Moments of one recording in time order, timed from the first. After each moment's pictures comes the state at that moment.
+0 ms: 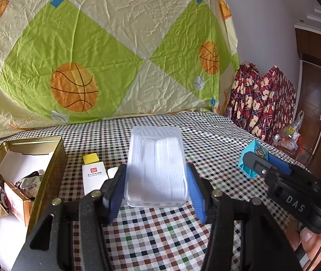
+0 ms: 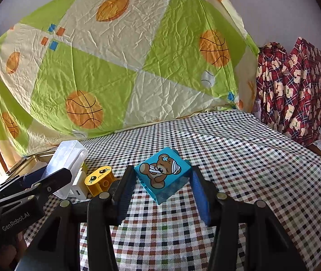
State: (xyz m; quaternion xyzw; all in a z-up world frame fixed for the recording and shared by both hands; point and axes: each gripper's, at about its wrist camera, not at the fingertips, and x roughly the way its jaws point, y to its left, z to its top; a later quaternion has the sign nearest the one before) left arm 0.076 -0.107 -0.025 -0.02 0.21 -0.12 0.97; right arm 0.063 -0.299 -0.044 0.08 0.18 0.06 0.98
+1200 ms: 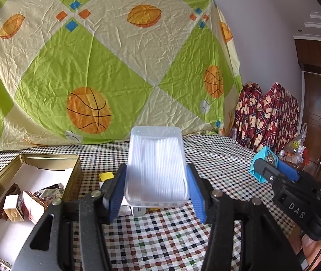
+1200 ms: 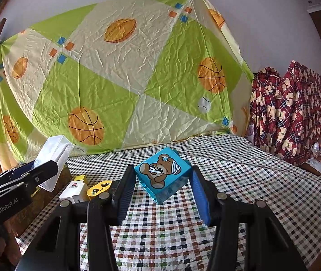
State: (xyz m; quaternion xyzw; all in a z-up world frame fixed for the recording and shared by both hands) left arm 0.045 -0.097 -0.013 -0.02 0.13 -0.09 0.99; right arm 0.032 -0.292 -0.036 0.05 0.10 0.04 0.99
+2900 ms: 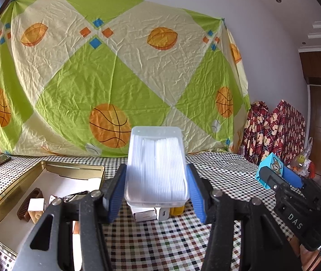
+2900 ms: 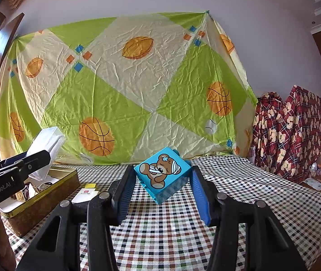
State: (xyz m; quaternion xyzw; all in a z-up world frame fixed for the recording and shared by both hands) left arm 0.013 -0.055 -0.008 -0.04 0.08 -0.06 0.99; right arm 0.002 -0.254 -0.034 0.02 0.03 0.05 1.00
